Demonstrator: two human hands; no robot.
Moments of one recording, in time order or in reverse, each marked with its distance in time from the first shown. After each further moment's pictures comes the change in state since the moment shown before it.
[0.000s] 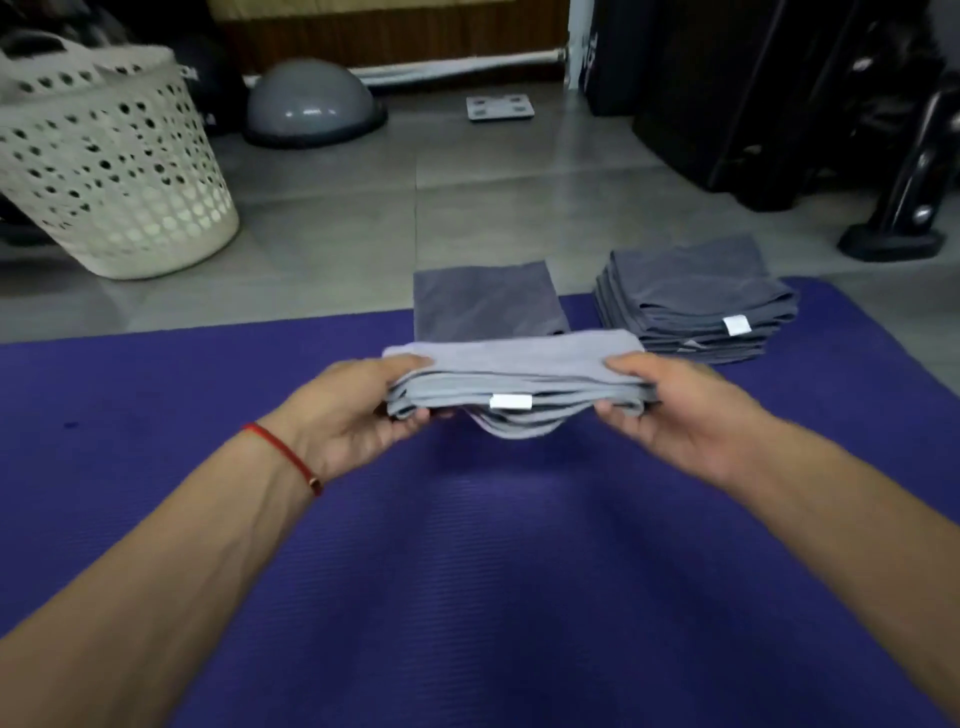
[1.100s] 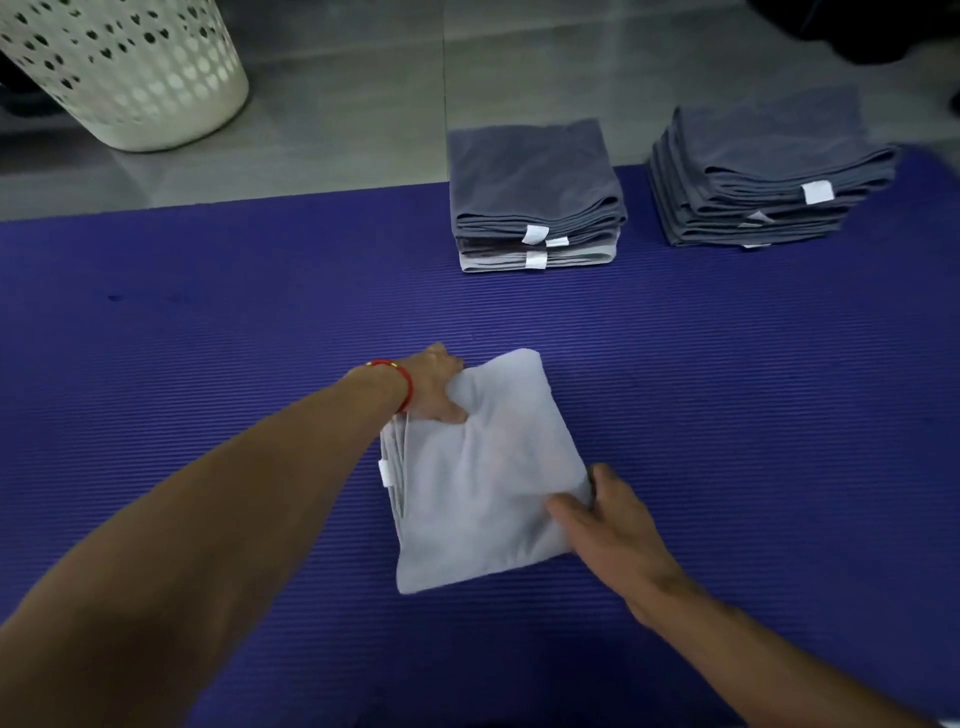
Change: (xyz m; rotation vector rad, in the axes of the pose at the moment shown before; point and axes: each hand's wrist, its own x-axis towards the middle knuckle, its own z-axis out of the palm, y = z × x) left_hand 0.078 -0.129 -0.064 1.733 -0.361 0.057; right_hand -0.073 0.221 -0.014 -0.865 0.037 0.086
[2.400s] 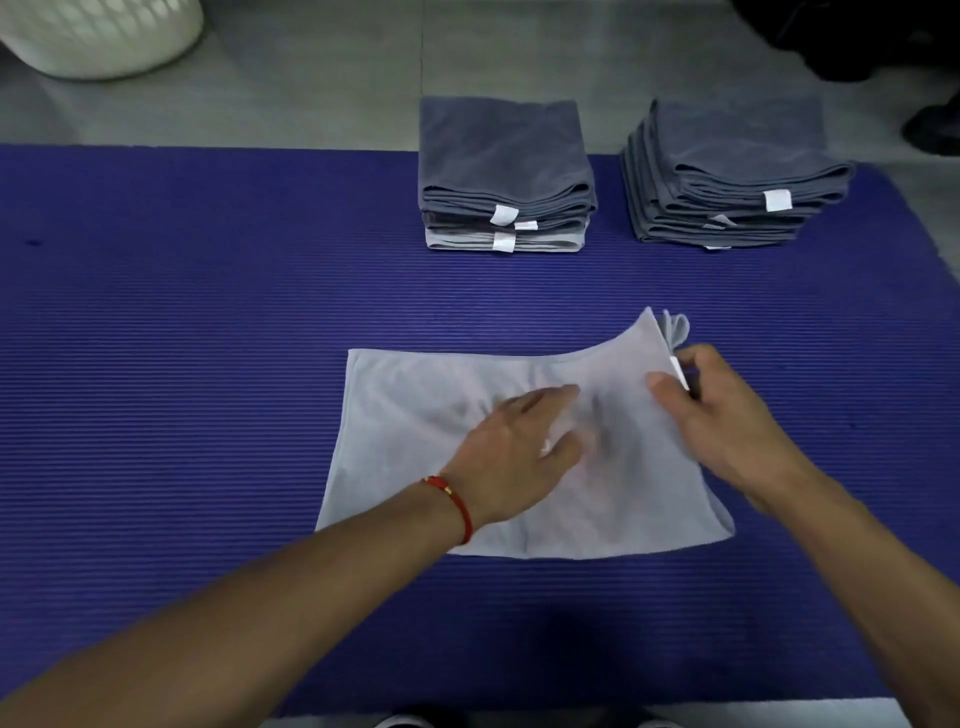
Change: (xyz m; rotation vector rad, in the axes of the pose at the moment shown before) left_hand -0.063 0.149 0.062 -0.615 0.352 0.286; right_hand 0.029 -0.026 -0.142 -0.212 0.213 -0.213
